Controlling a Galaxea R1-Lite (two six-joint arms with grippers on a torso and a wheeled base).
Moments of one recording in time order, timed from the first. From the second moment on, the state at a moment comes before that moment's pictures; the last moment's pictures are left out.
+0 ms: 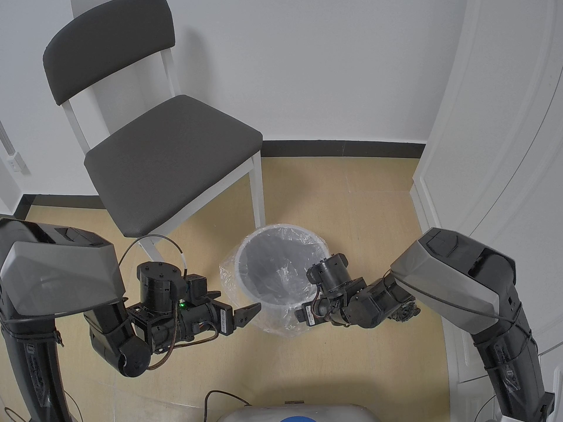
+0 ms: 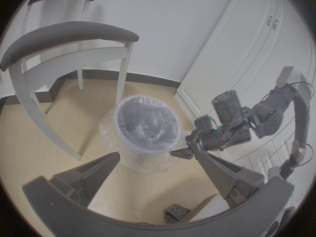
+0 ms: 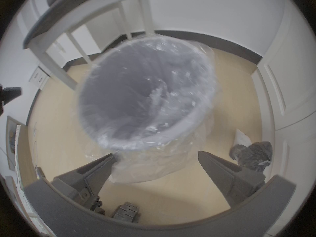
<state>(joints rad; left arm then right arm) -0.44 2.22 -0.48 -1.30 -0.21 -0.18 0.62 2.58 -1.40 -0.32 -0.21 0.22</state>
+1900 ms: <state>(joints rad) -0.39 2.06 -0.34 -1.44 -0.11 -0.02 0.51 1.74 -0.88 0.01 -0.28 0.23</state>
